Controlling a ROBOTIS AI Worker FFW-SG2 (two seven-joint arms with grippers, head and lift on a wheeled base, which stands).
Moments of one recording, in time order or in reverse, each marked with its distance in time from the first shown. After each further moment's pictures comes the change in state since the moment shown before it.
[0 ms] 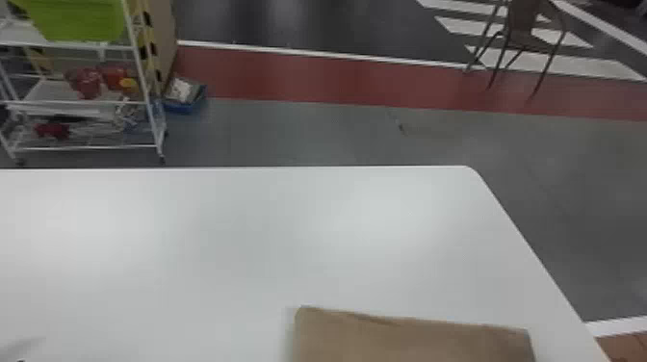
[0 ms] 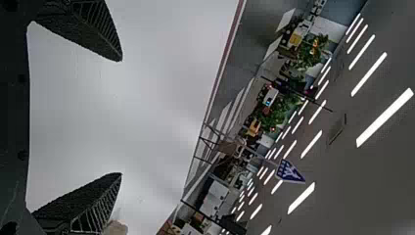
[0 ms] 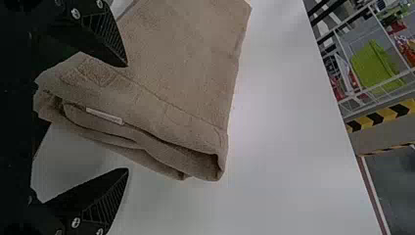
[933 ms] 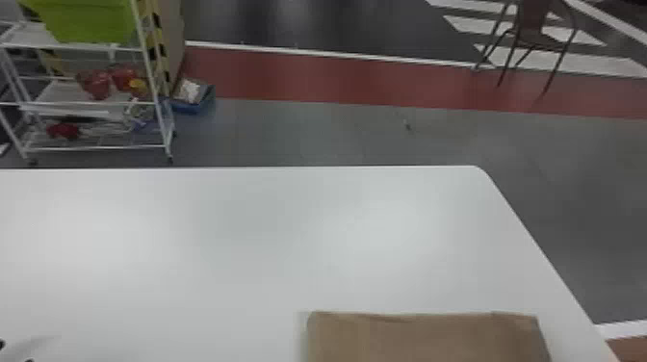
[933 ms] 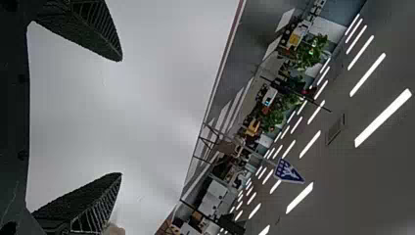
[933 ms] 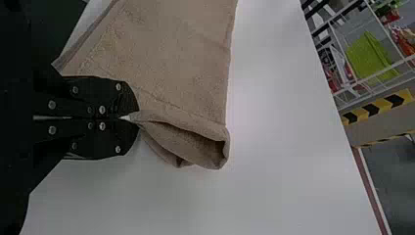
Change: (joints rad) left arm -0.002 0.000 0.007 0.010 0.004 -0.003 -0.010; right arm -0.075 -0.009 -0.027 0.035 0.005 0.040 0.000
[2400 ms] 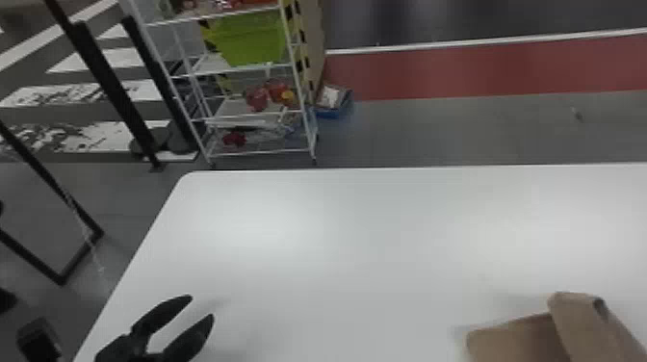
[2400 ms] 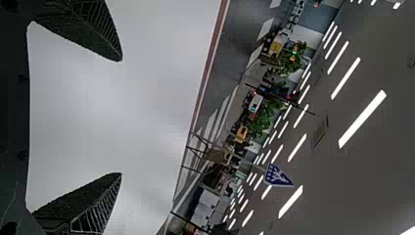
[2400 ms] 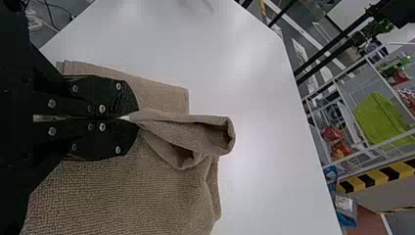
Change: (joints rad) left arm -0.012 0.000 0.034 0.027 0.024 -0.077 0.011; right arm -0.124 0.086 0.411 -0.426 0.208 0.497 0.000
